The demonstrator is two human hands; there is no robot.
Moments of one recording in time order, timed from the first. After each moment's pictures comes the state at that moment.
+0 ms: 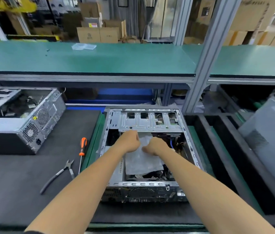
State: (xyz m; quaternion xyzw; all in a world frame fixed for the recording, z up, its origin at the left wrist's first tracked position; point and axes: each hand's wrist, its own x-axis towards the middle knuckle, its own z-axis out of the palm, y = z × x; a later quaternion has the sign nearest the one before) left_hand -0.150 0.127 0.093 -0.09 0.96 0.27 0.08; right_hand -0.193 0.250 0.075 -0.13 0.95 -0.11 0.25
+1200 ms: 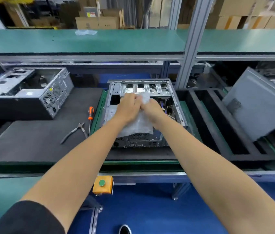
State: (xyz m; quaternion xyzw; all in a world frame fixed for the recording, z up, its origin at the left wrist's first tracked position) left_hand -0.003 0.193 0.150 -0.06 0.91 0.38 -0.15; right_hand -0.025 0.302 0.161 -0.07 0.78 -0.60 0.18
